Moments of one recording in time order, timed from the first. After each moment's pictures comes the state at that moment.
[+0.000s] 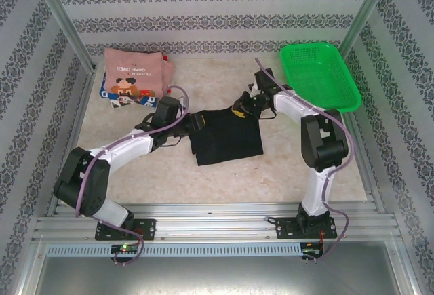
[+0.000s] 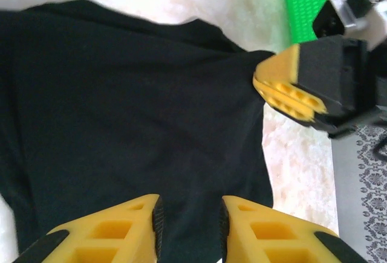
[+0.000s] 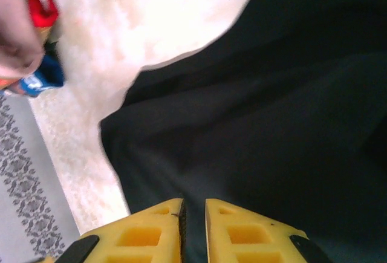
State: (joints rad) left arm -0.44 1.51 0.88 -0.03 0.32 -0.81; right arm 0.25 1.99 1.43 -0.49 -0.60 0.78
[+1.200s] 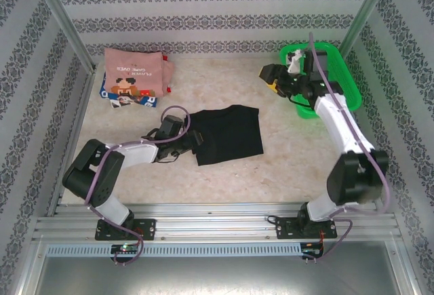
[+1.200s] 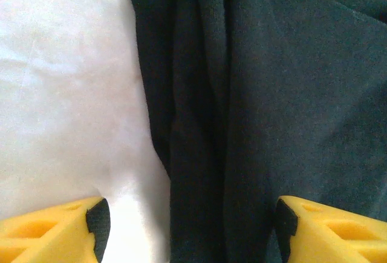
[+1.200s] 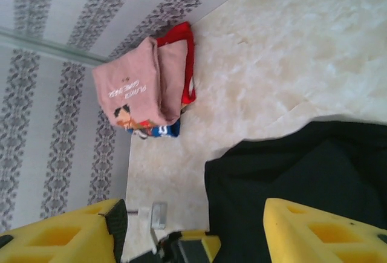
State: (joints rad) left arm -0.46 1.63 0.73 0.03 0.18 -0.87; right arm 0.05 1.52 1.36 -0.47 -0.71 0.68
